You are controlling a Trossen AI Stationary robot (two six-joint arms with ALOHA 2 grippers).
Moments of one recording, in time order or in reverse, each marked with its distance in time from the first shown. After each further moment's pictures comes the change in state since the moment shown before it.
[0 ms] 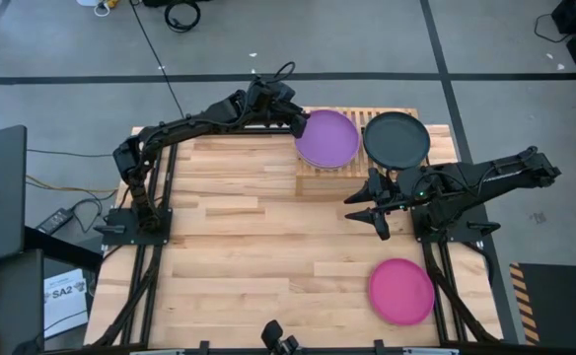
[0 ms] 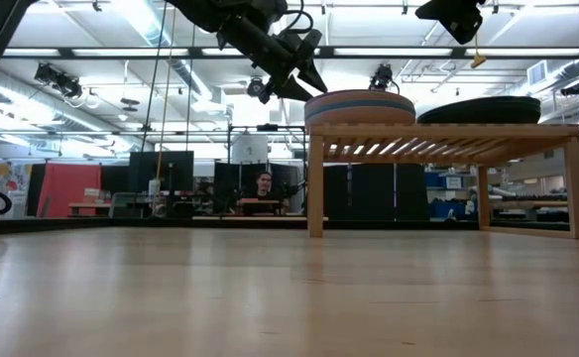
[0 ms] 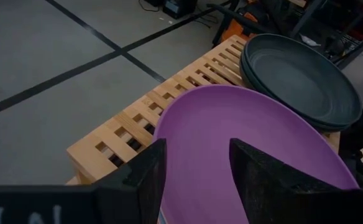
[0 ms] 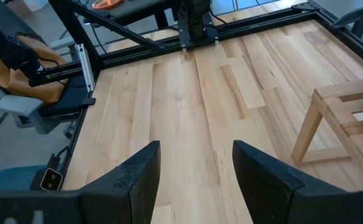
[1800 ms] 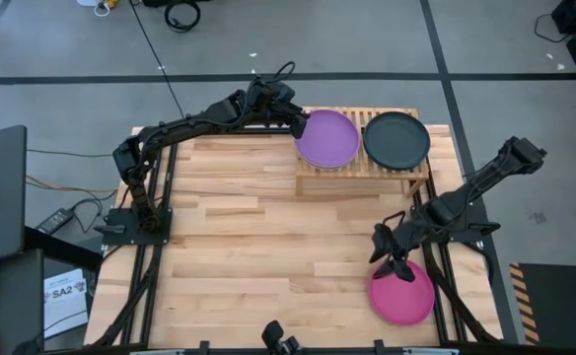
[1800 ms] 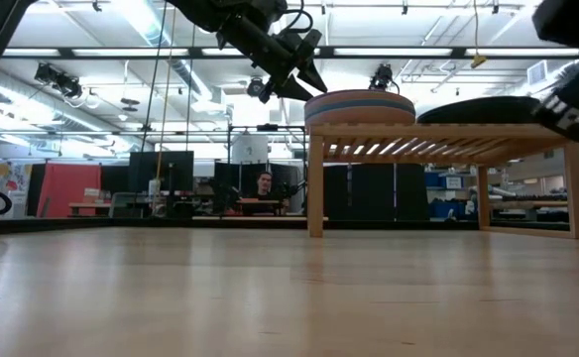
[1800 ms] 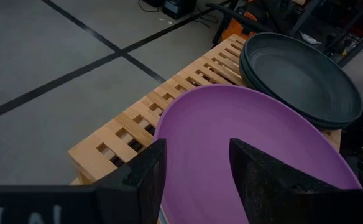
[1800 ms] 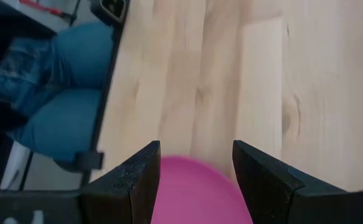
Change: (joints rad) left arm 0.000 -0.002 0.000 0.000 0.000 0.018; right arm 0.336 0.000 -0.417 0.106 -0.233 0.295
